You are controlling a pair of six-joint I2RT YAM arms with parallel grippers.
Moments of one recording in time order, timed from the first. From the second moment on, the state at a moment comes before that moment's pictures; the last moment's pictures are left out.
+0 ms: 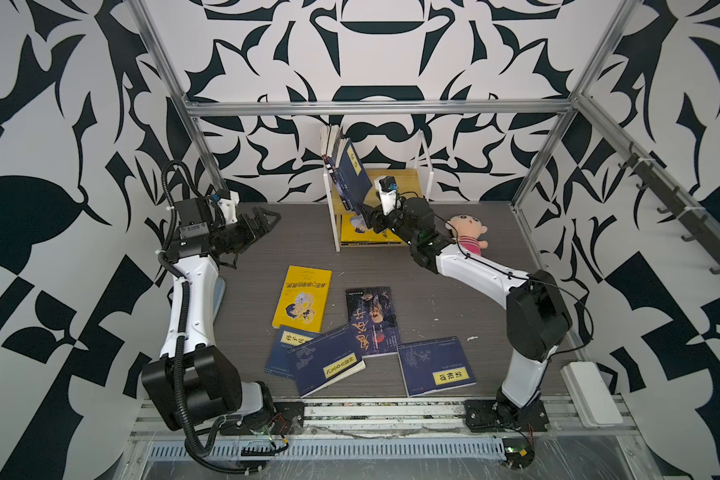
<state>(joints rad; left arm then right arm) 0.26 1.38 1.35 -0.64 0.78 -0.37 0.57 1.85 1.43 0.35 -0.12 0.01</state>
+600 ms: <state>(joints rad) 0.28 1.38 1.33 -0.63 0.78 -0.37 0.47 2.15 1.76 0.24 -0.63 0.05</state>
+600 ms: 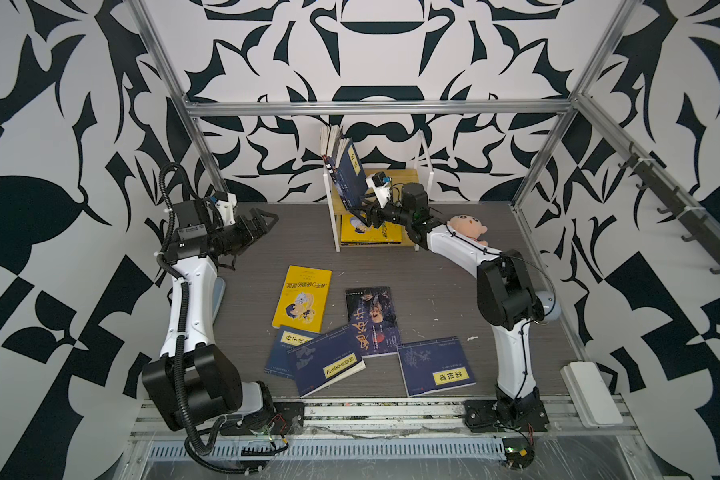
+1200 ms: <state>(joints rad) 0.29 1.38 1.33 -0.62 0.78 -0.37 0.46 2.19 1.83 0.18 -0.69 0.05</state>
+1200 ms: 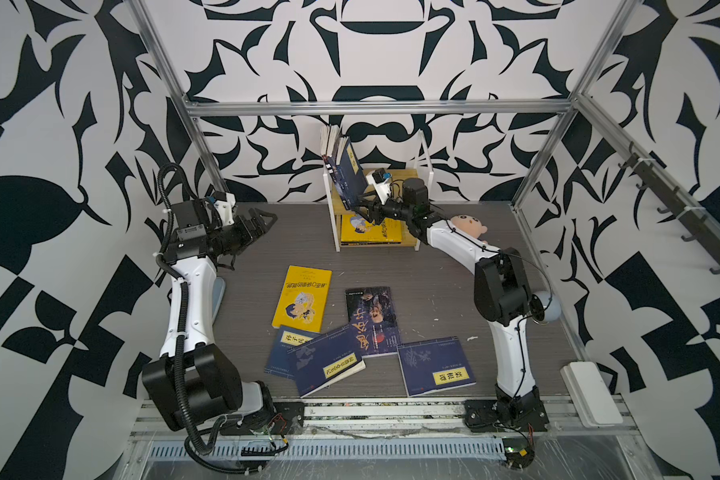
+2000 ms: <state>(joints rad) 0.14 1.38 1.27 -0.77 0.95 0.03 0.55 1.57 1.29 0.08 -0.55 -0.22</state>
